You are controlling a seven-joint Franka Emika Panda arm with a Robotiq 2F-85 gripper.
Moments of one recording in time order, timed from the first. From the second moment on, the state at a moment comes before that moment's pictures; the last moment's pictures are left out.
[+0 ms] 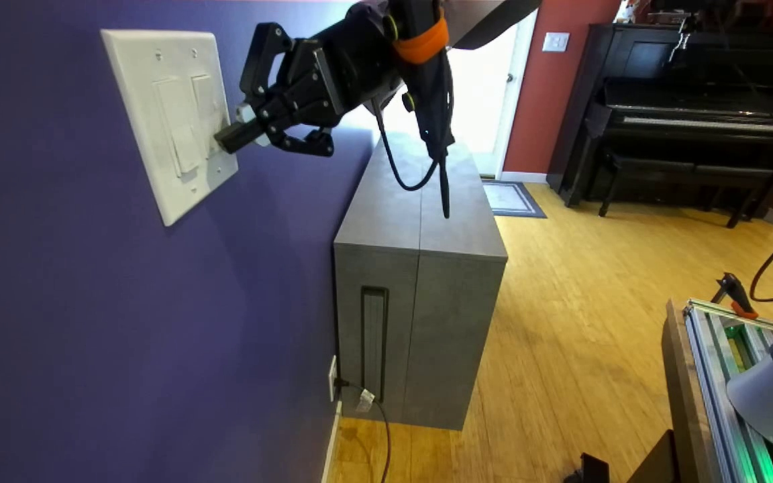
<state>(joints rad) 0.14 0.12 0.14 -2.03 1.49 2.28 -0.40</state>
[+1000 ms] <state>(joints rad) -0.01 -0.33 0.00 -2.17 0.38 1.66 -0.09</state>
